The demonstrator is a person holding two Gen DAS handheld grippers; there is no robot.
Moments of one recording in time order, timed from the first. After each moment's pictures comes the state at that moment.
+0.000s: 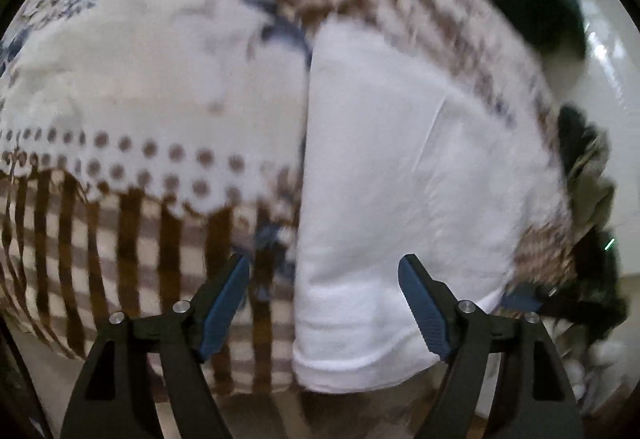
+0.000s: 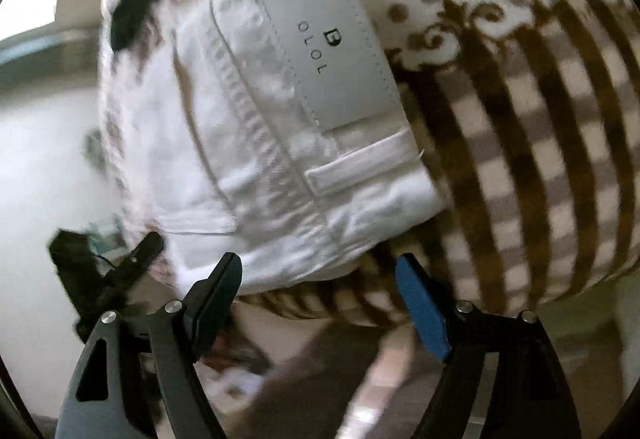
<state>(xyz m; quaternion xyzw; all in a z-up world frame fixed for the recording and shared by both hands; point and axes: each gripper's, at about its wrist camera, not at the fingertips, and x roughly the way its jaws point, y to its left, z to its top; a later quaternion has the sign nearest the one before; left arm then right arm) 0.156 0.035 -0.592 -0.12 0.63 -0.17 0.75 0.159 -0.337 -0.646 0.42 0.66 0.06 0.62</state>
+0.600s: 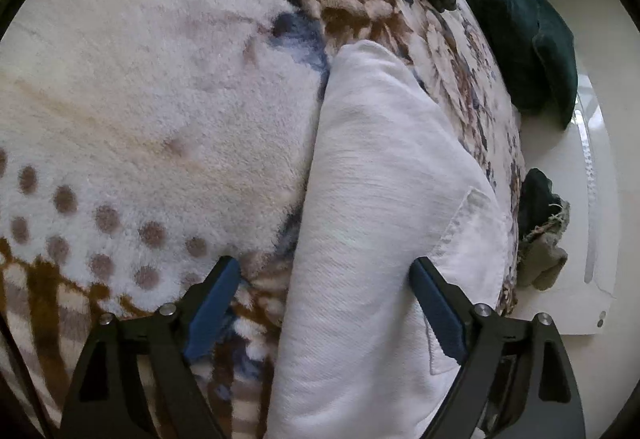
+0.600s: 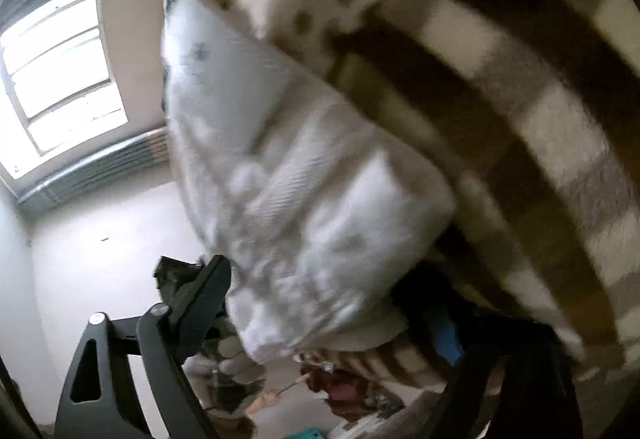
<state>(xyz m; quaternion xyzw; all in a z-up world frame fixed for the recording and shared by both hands) 0.198 0.050 -0.653 -0.26 0.63 -0.20 0.70 0.118 -0.342 -0.724 0.62 0.50 0.09 0.60</state>
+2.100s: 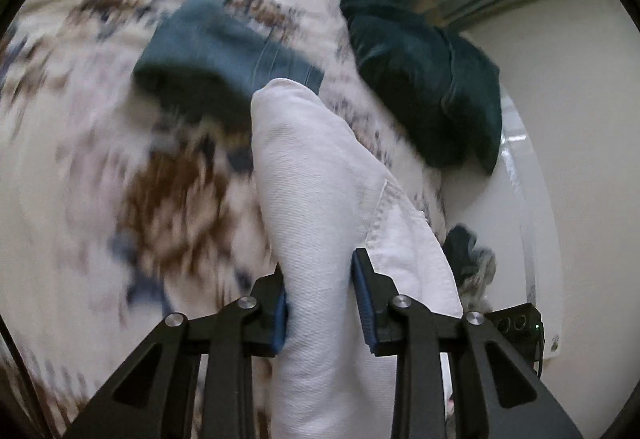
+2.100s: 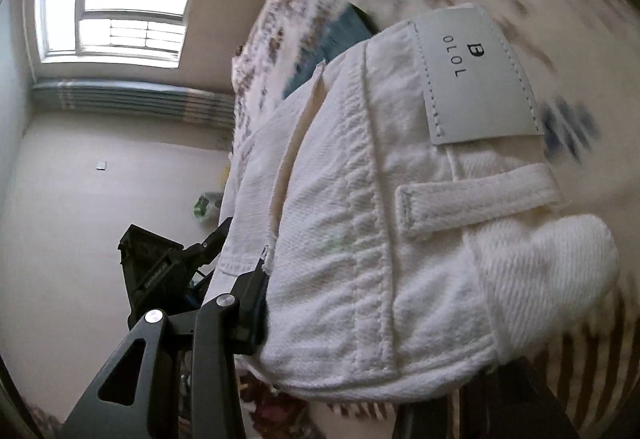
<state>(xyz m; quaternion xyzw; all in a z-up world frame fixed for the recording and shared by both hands) 0.341 0.014 -0.471 -0.28 0.52 -0.28 0.76 0.240 -0.345 -0.490 0.47 0.45 0.15 0.74</state>
